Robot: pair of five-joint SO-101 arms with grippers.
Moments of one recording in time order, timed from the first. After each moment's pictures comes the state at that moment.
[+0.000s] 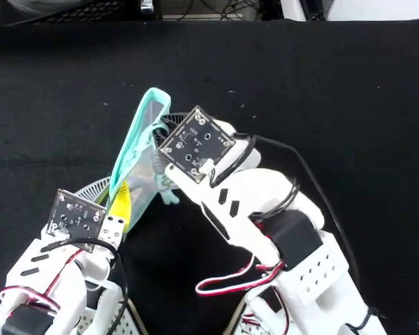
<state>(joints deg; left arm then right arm) 12.4 -95.8 53.1 76.8 -9.7 -33.8 -51.8 30.4 46.8 23.0</state>
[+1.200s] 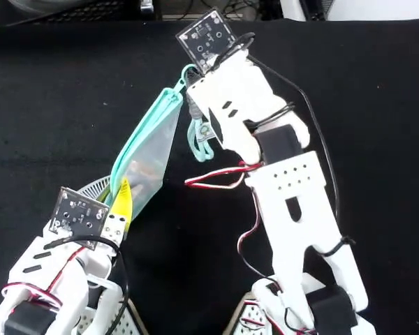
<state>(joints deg) 12.4 -95.8 54.7 76.5 -9.8 -15.3 -21.2 12.5 41.7 23.1</state>
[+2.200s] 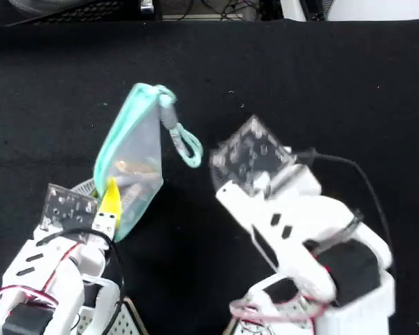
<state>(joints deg) 6.5 -96.0 54.0 76.4 -10.2 -23.4 -58.2 19.6 79.3 23.1</state>
